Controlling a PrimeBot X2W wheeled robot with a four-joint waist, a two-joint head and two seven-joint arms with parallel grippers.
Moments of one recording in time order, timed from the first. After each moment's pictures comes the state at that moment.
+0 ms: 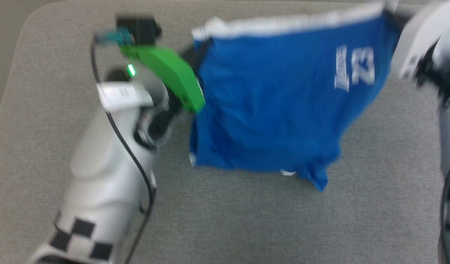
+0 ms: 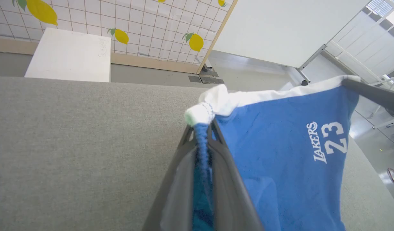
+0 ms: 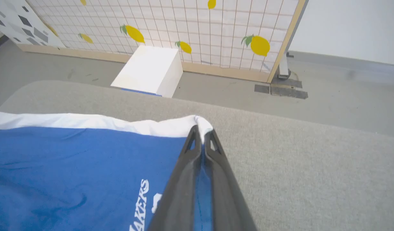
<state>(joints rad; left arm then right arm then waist) -0.77 0.13 -0.35 0.30 -0.71 -0.04 0.32 -0.84 -0.22 -0.02 0.28 0.30 0.13 0.67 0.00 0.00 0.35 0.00</state>
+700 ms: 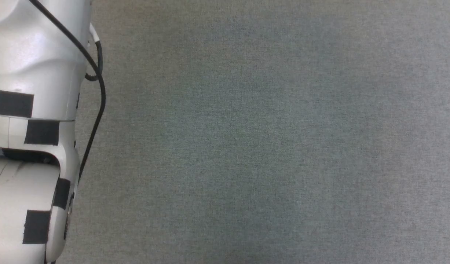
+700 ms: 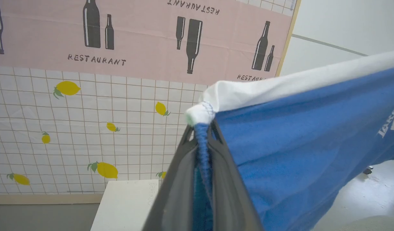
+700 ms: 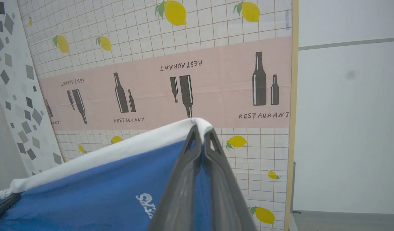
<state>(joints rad) -1.44 0.17 -0.28 0.65 -0.54 -0.03 -0.01 -1.55 -0.12 -0.15 0.53 0.22 0.13 0.25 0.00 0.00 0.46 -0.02</state>
